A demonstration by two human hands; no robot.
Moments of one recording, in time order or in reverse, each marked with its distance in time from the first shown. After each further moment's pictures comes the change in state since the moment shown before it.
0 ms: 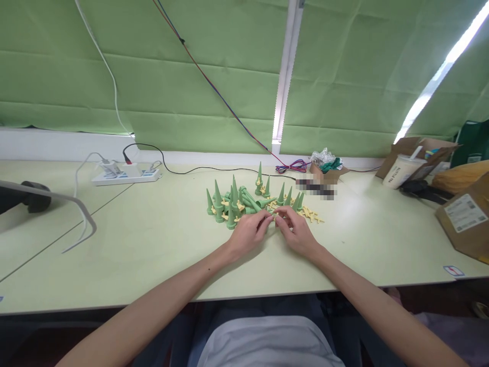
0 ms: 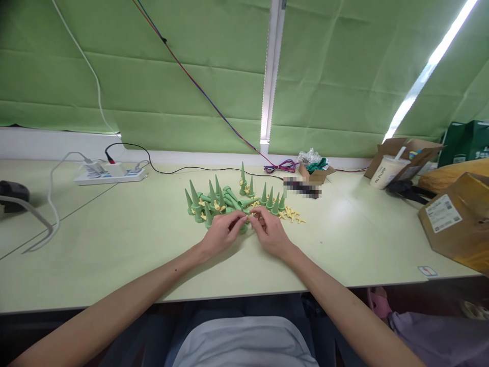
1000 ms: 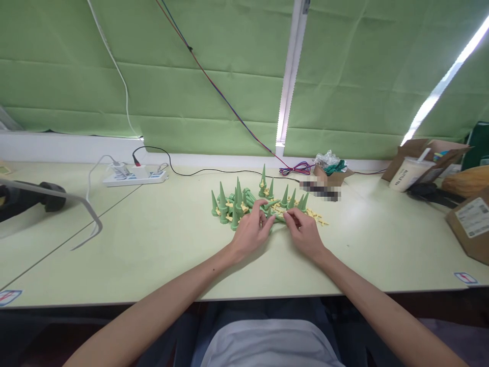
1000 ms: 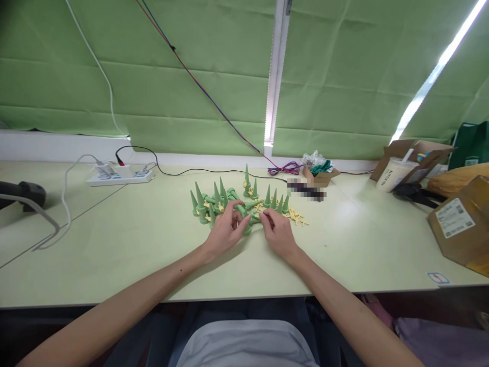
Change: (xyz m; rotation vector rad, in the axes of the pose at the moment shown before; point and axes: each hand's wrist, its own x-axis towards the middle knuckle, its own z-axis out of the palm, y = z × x) left_hand -0.001 0.006 -0.002 -0.065 0.075 -0.198; right_hand 0.002 -0.001 0.000 -0.190 0.192 -0.005
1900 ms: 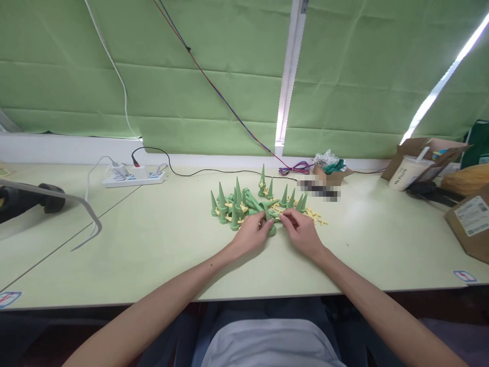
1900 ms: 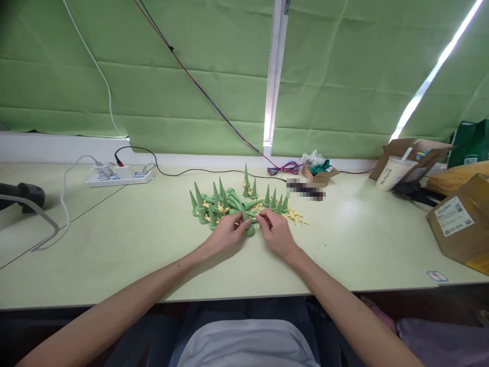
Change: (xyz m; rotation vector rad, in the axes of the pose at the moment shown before) left_hand 0.006 -0.015 0.006 0.034 -0.094 -0.047; right_hand -0.001 0.003 0.000 0.036 -0.085 0.004
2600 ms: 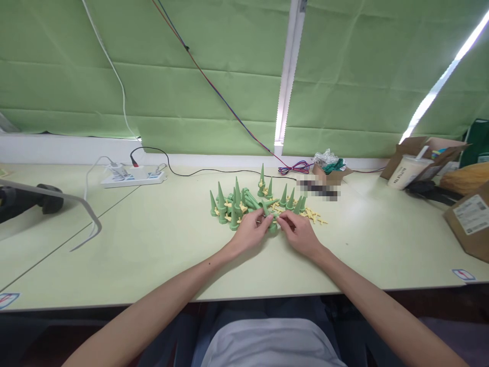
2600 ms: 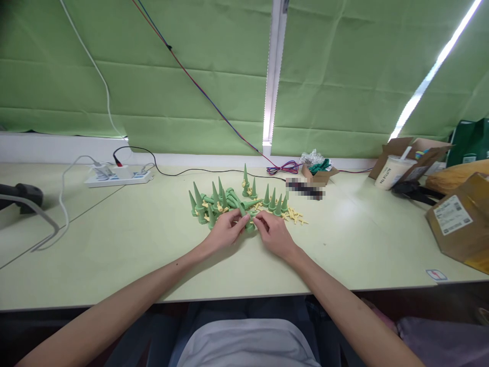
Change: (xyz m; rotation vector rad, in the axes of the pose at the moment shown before) left_hand 0.002 0.008 -0.002 -0.230 -0.012 -0.083; right_hand -0.001 0.002 0.002 -0.024 -0.058 -0.059
